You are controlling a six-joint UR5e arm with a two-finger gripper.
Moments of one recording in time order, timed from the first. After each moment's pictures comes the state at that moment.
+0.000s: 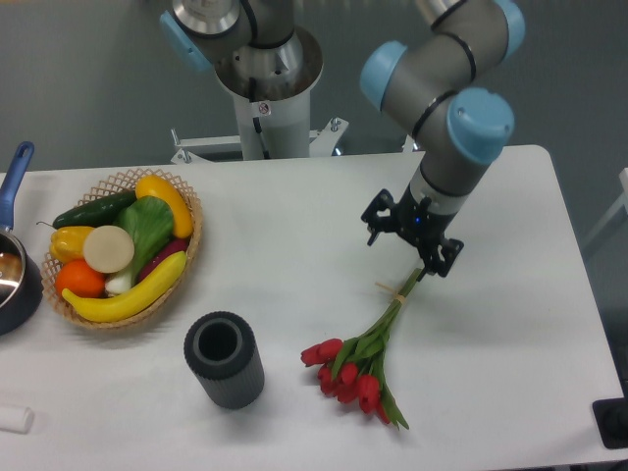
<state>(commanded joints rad) 2.68 -1.96 -1.68 -1.15 1.32 1.31</state>
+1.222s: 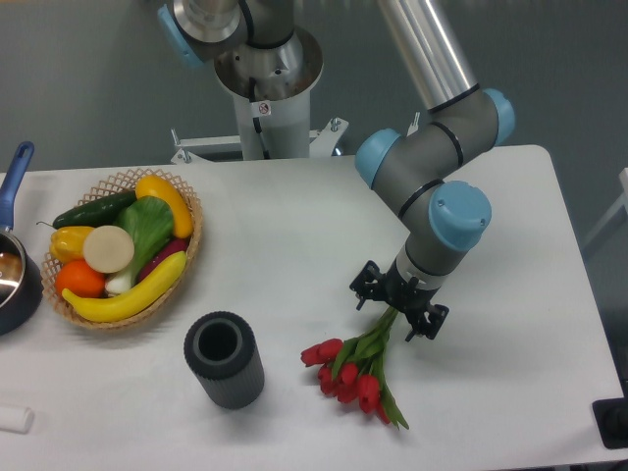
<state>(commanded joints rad) 2.62 -2.11 -1.65 -0.97 1.33 1.18</state>
